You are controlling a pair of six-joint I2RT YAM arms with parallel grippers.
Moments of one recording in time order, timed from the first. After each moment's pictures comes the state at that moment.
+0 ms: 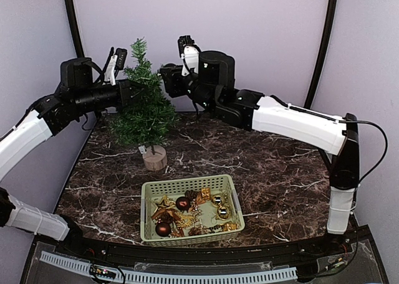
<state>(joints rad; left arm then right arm) -0.53 1.20 1.29 -0.30 0.27 -0.27 1.05 1.95 1.93 0.09 0.38 0.11</state>
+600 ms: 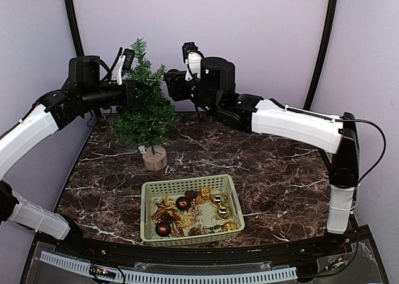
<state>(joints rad) -0.53 1.27 1.35 -0.34 0.28 -0.21 1.01 1.95 1.86 0.14 0.34 0.17</state>
